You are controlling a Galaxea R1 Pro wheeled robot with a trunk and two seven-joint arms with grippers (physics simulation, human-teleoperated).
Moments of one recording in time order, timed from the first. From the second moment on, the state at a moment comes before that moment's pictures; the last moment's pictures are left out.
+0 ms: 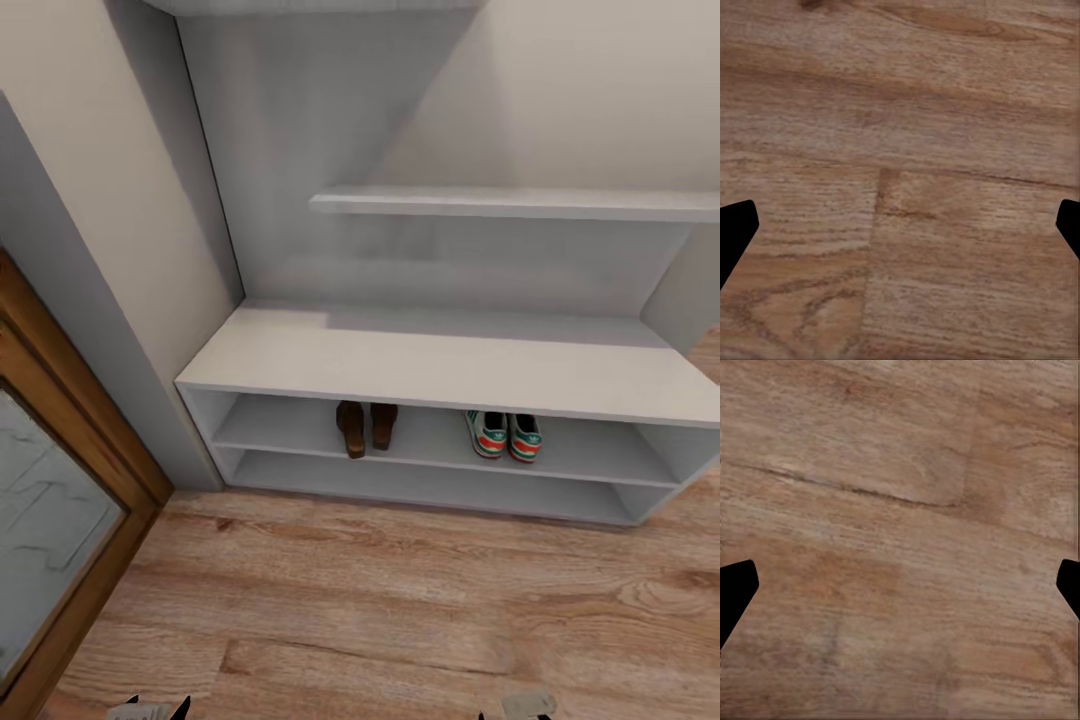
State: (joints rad) left arm -0.17 0.21 0.19 -0.39 0.13 -0.48 -0.42; right arm -0.39 0.00 0.02 -0.03 0.18 -0.39 -0.25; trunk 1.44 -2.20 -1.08
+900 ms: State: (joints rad) left arm -0.17 0.21 0.19 -0.39 0.13 -0.48 -0.42; right arm -0.39 0.01 0.02 -0.03 0.18 -0.39 -0.25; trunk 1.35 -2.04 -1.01
